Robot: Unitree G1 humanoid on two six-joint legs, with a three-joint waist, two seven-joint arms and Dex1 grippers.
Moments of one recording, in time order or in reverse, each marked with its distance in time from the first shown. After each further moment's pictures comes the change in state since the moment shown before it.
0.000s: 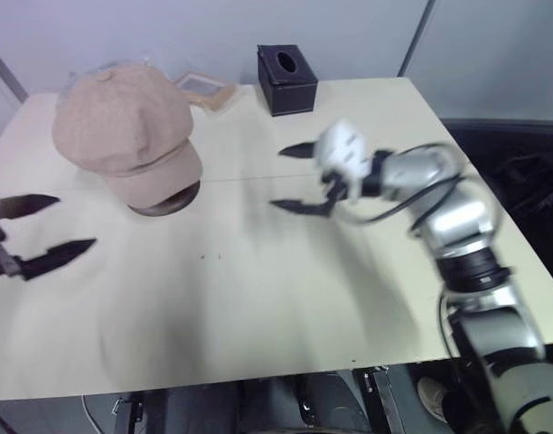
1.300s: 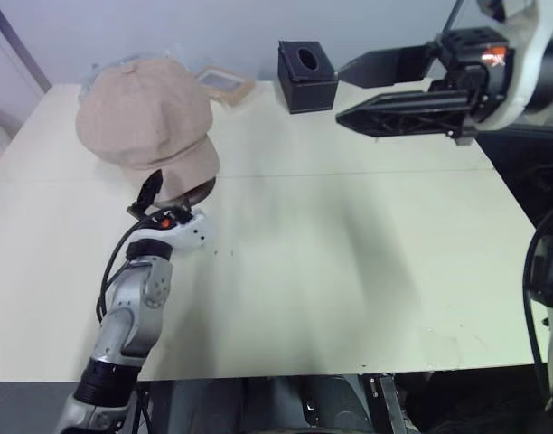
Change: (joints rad) left arm -0.422 -0.663 -0.887 0.302 1.366 -0.380 1.085; right arm -0.289 -0.181 -0.204 0.003 0.458 0.583 -0.135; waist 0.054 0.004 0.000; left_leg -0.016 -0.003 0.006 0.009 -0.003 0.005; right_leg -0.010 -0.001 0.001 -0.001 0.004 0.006
